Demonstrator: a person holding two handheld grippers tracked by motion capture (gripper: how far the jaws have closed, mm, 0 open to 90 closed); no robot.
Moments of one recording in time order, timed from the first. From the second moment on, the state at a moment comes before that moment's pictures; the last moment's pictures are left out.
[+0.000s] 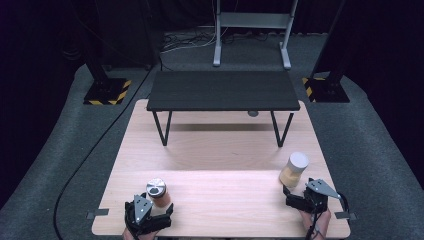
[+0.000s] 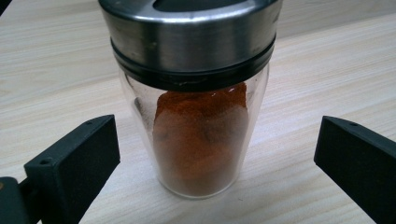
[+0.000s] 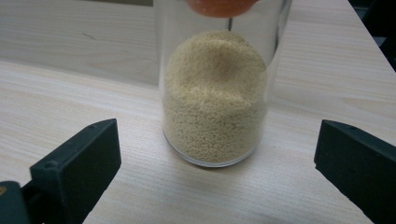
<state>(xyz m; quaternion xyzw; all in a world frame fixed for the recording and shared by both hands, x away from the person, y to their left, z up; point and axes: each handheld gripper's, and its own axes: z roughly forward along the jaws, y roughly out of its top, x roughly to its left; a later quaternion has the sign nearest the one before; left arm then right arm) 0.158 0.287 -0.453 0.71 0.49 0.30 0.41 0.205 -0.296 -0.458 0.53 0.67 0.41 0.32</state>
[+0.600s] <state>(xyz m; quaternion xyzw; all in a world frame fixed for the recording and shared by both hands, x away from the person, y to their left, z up) 0.180 0.282 -0.452 0.73 0.49 0.29 0.39 0.203 -0.295 -0.460 0.52 0.67 0.42 0.32</state>
